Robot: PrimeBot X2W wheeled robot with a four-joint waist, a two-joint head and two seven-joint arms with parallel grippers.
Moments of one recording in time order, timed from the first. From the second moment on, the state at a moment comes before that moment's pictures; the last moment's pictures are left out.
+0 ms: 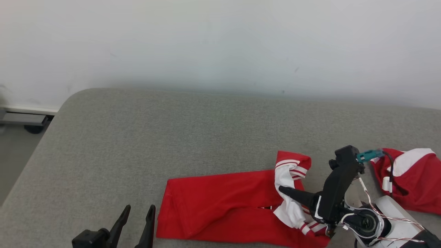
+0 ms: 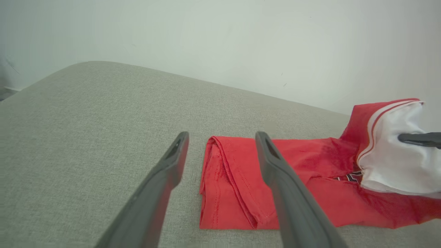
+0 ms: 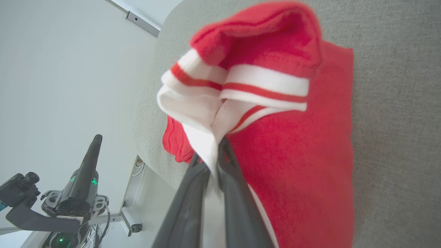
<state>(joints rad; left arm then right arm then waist) -0.06 0.31 -0.55 0.18 -0.58 0.12 -0.25 -0.34 -0.31 0.43 0.28 1.26 0.03 0.60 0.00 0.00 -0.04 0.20</state>
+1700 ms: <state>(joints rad) -0.13 0.22 -0.58 0.29 -0.58 0.09 -0.25 -0.64 -0.08 0.48 0.62 1.21 -0.13 0.64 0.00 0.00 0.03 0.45</state>
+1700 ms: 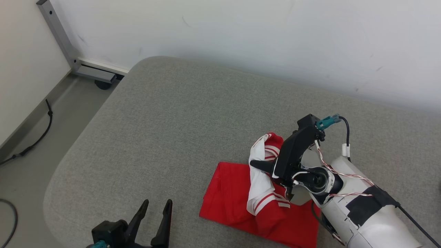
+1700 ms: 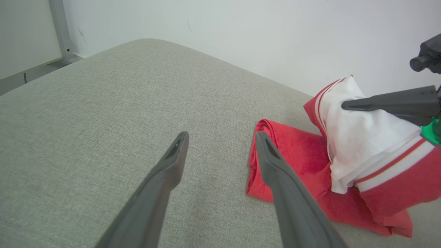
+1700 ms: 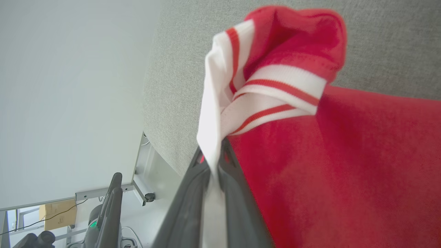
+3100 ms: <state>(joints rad) -0.09 0.25 -0.54 0.25 -0.57 0.08 -0.25 -0.35 -0.33 0.50 0.31 1.06 -0.12 0.52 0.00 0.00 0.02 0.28</state>
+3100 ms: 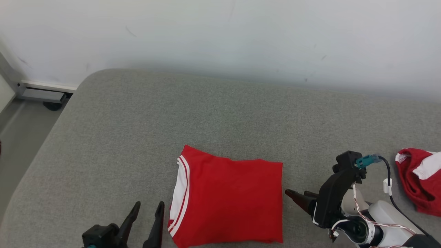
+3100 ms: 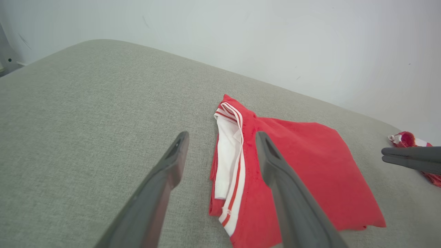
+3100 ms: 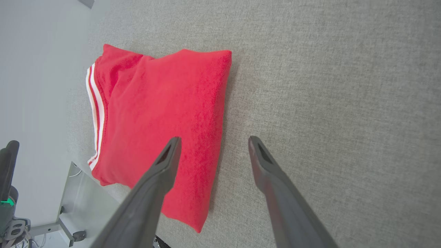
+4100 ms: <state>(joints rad) -0.15 0.20 -0.55 0.29 -0.56 0.04 -0.25 -0.41 -0.21 0.47 0.51 1.04 -0.12 0.58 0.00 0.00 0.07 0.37</state>
